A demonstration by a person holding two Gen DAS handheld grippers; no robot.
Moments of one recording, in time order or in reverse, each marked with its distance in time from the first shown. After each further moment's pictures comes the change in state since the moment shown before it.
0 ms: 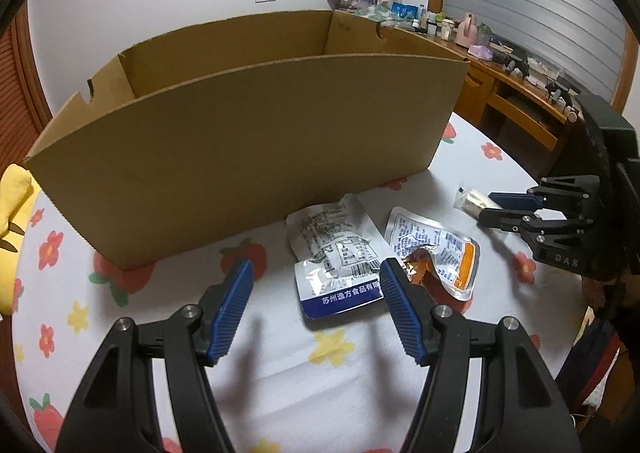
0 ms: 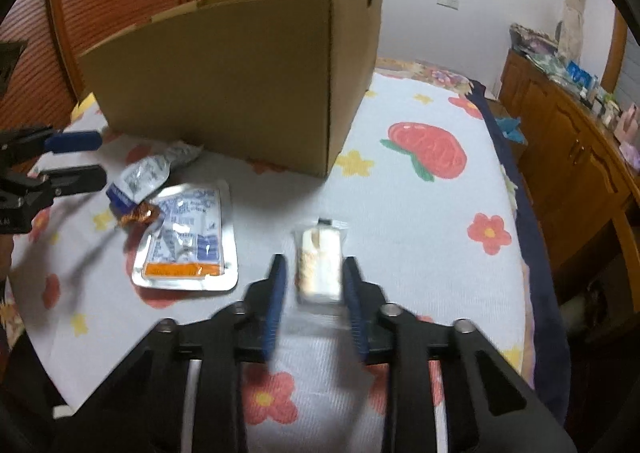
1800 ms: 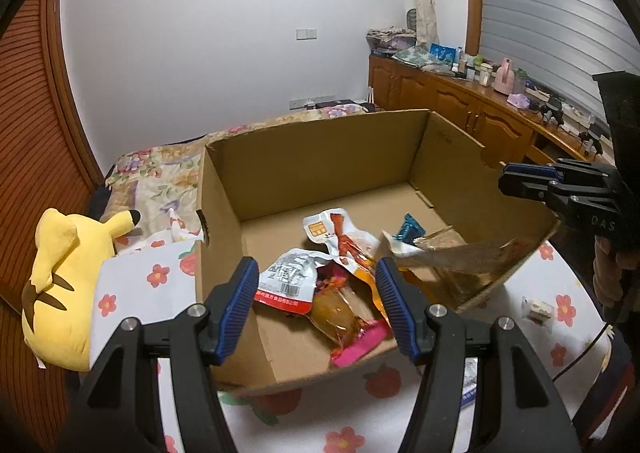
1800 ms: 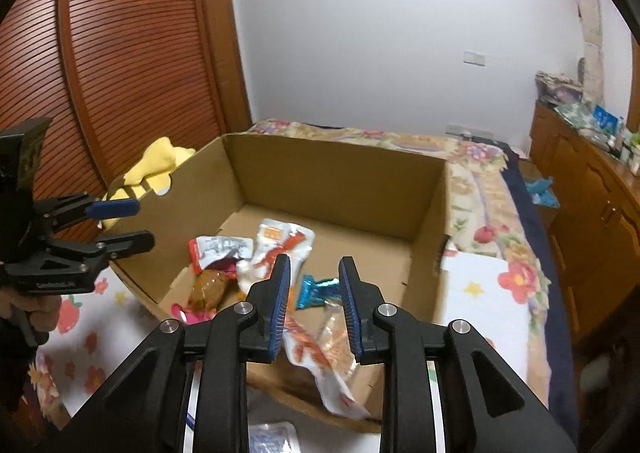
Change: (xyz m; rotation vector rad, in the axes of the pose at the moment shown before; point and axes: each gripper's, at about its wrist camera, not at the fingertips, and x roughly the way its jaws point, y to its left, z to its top) left arm -0.035 0.096 0.096 -0.032 -0.129 0.106; right arm -0.017 0.013 0.166 0.017 -0.223 0.116
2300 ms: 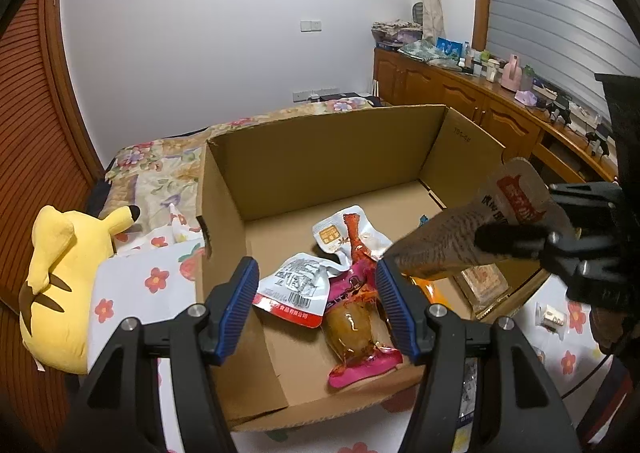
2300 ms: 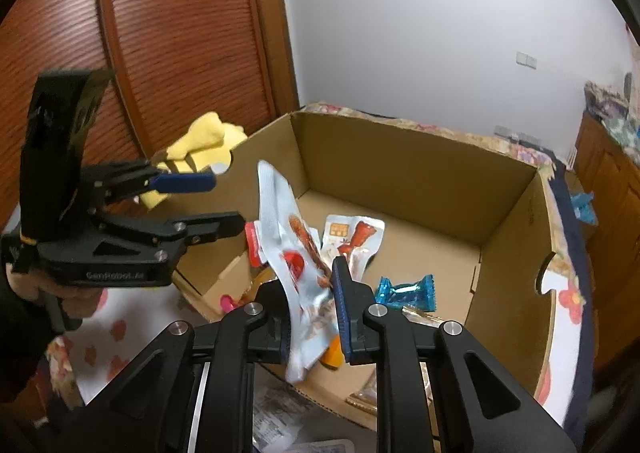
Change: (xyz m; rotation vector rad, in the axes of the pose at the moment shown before) left arm 0.023 0.012 0.008 -0.014 0.033 0.010; right arm 0.037 0.044 0.006 -0.078 0.053 0.169
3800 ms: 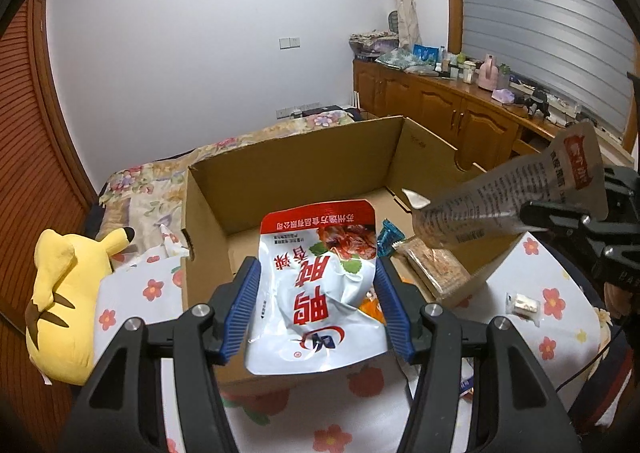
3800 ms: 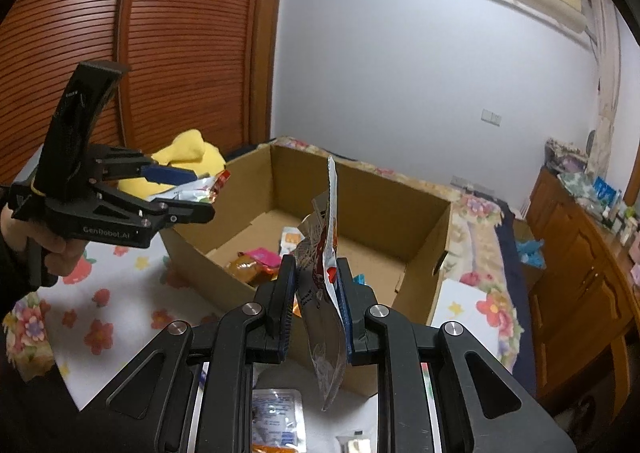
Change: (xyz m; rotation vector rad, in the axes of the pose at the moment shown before) left arm -0.034 -0.028 -0.002 0.069 -0.049 -0.031; right arm -0.083 0.017 -0.035 -0.143 -0.129 -0.185
